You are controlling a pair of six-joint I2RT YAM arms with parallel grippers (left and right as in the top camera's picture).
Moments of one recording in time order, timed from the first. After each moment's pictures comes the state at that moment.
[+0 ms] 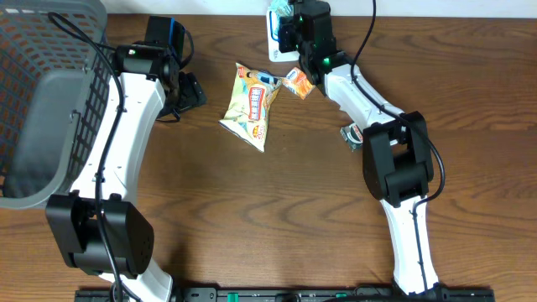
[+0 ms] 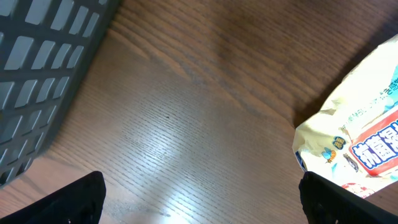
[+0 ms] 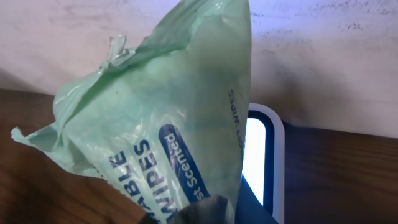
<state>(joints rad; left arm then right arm) -0.11 1.80 1.68 -1.21 -0.19 -0.56 0.37 2.42 1.97 0.04 -0.02 0.20</state>
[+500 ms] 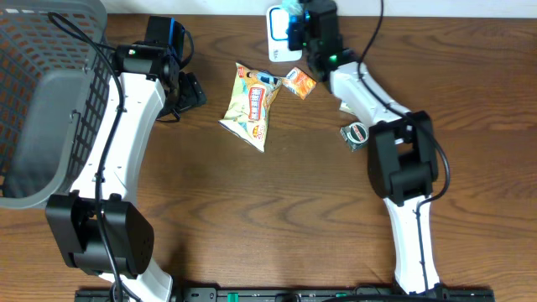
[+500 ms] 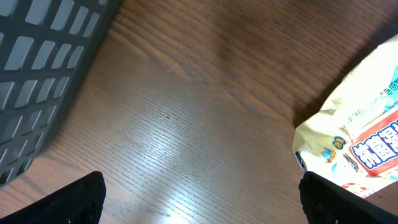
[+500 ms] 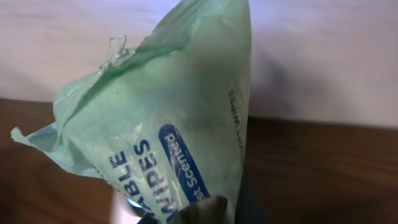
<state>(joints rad) -0.11 1.80 1.68 -1.21 -0.19 -0.56 0.33 2.41 1.97 -0.03 0.04 0.20</state>
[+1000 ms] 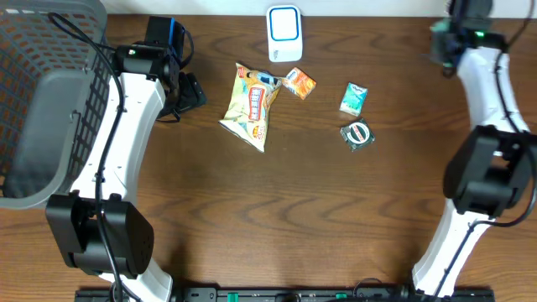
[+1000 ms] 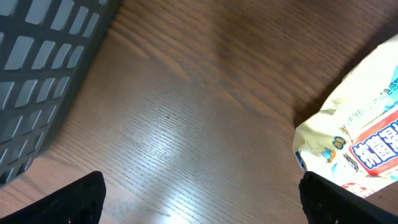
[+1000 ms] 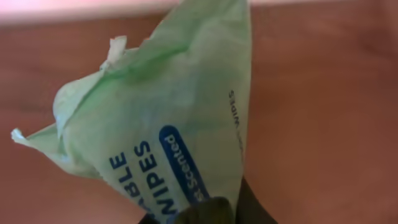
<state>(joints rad) -0.11 1.80 1.68 -1.21 -0.19 -0.56 -0.18 2.22 1.98 -0.65 0.26 -0.11</state>
